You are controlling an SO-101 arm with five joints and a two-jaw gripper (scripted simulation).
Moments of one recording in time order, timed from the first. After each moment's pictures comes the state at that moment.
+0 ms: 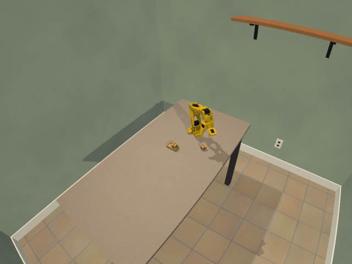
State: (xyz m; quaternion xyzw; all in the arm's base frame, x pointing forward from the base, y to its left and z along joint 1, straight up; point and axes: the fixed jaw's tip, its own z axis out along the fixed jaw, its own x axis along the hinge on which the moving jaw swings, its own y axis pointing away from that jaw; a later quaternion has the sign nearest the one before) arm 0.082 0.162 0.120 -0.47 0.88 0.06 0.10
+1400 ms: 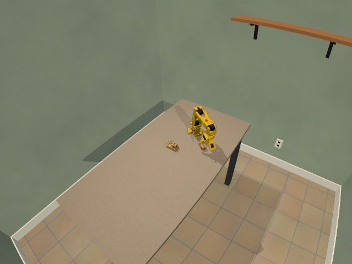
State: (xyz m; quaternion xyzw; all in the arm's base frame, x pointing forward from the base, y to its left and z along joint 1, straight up) arm 0.073 0.147 0.046 -0.46 0.88 -0.08 -0.12
